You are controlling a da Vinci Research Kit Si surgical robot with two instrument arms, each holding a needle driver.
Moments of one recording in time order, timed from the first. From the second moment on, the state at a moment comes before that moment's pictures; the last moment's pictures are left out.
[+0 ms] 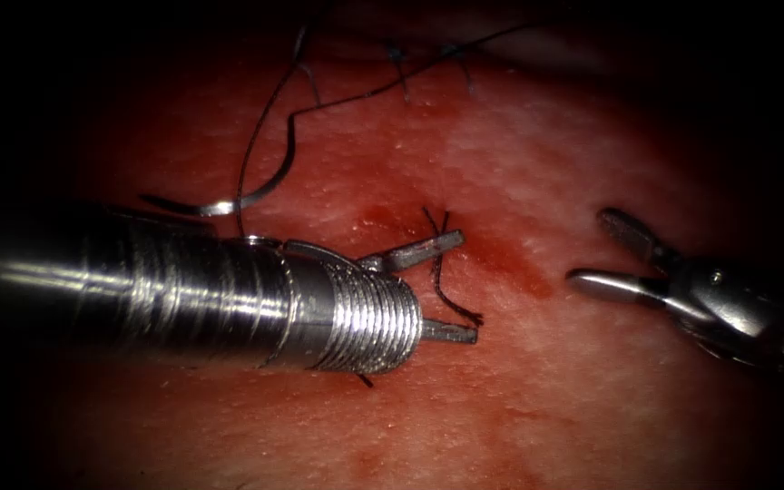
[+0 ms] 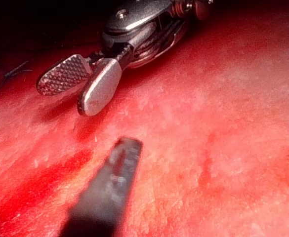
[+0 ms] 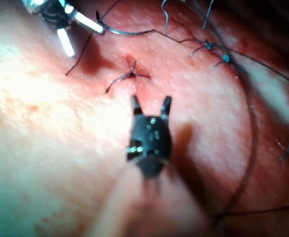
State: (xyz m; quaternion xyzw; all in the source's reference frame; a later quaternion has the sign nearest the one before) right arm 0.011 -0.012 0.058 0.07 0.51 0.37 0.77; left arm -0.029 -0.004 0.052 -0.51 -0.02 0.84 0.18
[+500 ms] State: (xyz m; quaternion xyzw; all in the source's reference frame) right arm 0.011 -0.012 0.058 0.07 0.51 0.36 0.77; left arm -0.031 -0.006 0.056 -0.50 0.01 0.85 0.18
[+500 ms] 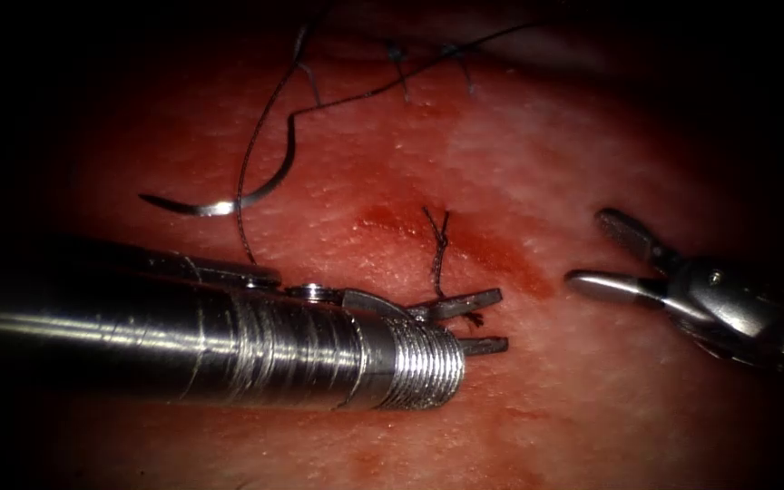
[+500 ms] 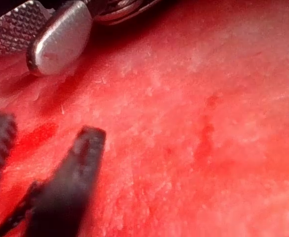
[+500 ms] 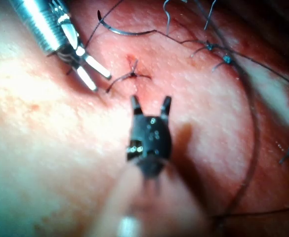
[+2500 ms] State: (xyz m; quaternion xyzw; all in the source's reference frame) right arm 0.022 -0.012 0.060 -0.02 0.59 0.04 0.81; left arm -0.027 -0.004 0.055 -0.49 -0.02 0.85 0.18
